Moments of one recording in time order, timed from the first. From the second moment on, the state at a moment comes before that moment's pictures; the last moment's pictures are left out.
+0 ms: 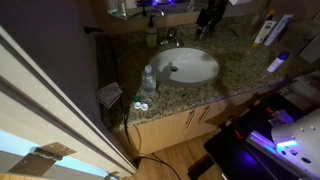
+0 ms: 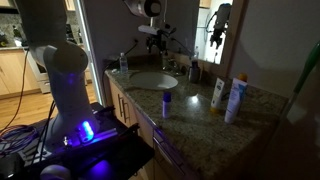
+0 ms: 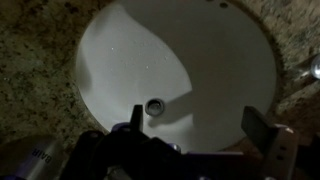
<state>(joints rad) 0.12 0.02 0.00 -2.11 0.12 2.15 -0.10</state>
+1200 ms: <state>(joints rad) 0.12 0.38 0.00 -1.87 0.02 2.52 0.31</state>
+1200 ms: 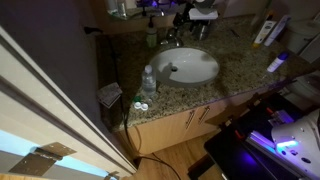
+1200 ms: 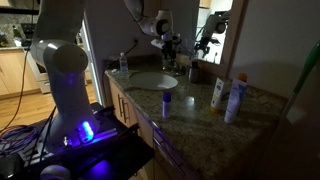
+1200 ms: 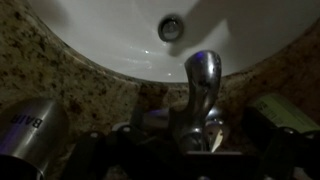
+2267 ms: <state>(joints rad) 0.13 0.47 -0.01 -1.79 0.02 2.61 0.38</state>
